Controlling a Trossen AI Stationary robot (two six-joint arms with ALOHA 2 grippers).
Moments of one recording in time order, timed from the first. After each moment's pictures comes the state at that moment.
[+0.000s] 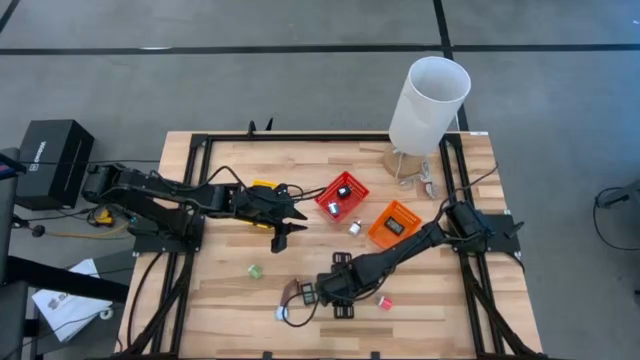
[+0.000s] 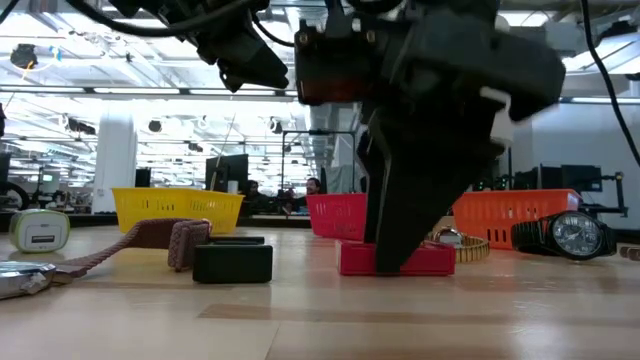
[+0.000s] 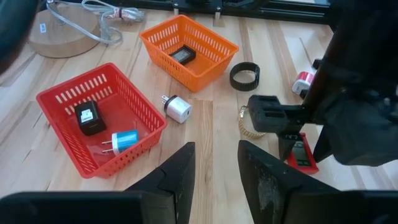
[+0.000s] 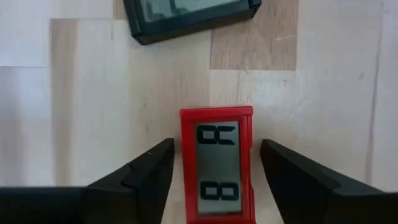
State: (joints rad) left arm -0.07 1.30 0.84 -0.10 -0.07 -0.11; right arm 0.43 2.15 1.51 -0.63 0.10 0.39
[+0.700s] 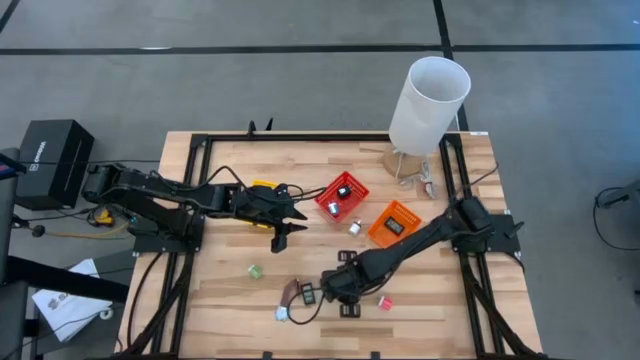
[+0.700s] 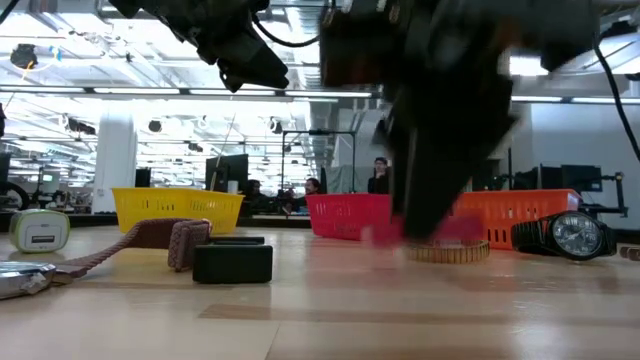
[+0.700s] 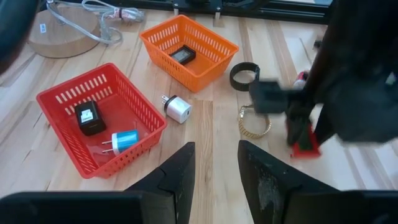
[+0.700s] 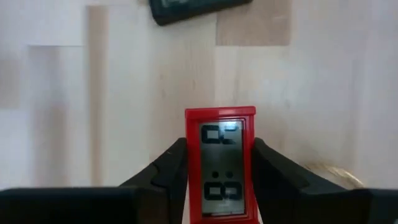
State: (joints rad) left arm -0.07 1.30 0.84 -0.10 -0.07 -0.11; right arm 0.42 2.06 1.48 -0.69 0.05 0.40
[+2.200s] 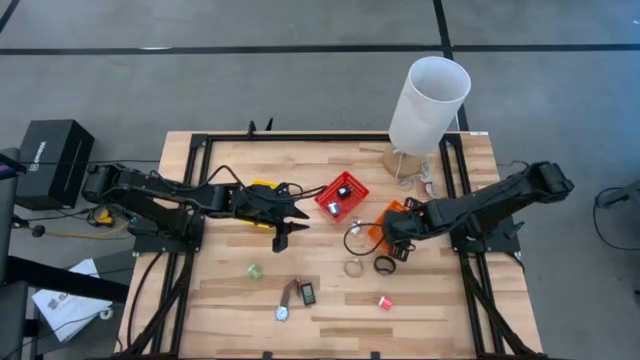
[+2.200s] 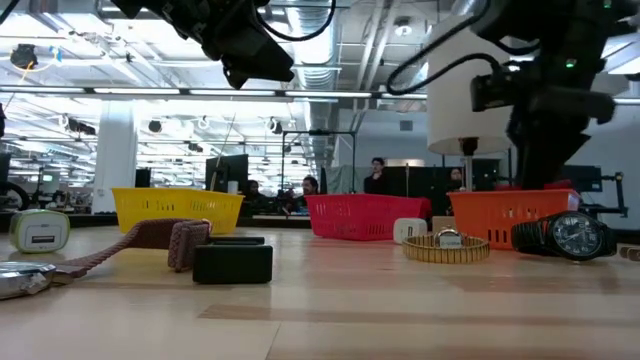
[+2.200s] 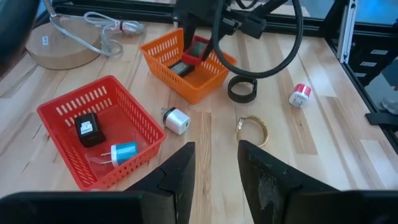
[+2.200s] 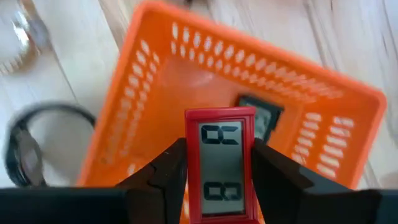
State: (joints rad) left arm -0.07 1.30 0.84 -0.06 -0.07 -0.11; right arm 0.23 1.35 0.77 -0.80 0.27 0.55
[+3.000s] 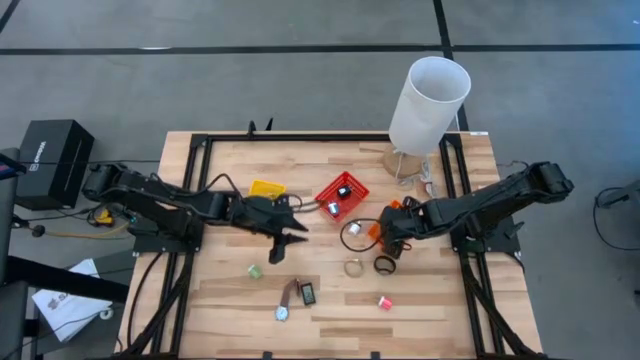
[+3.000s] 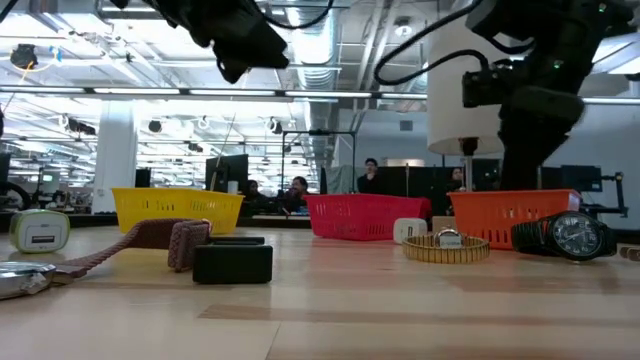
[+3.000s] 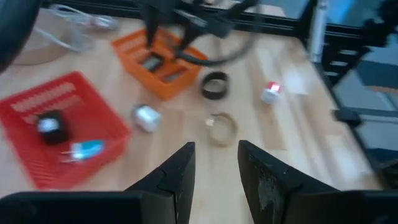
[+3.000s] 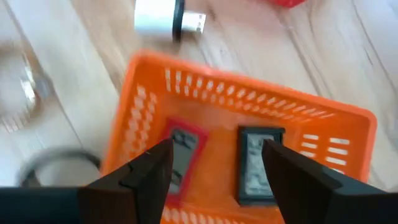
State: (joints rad) left arm -0.17 1.30 0.84 -0.06 -0.07 -0.19; right arm 0.23 1.35 0.76 -0.71 0.33 0.63
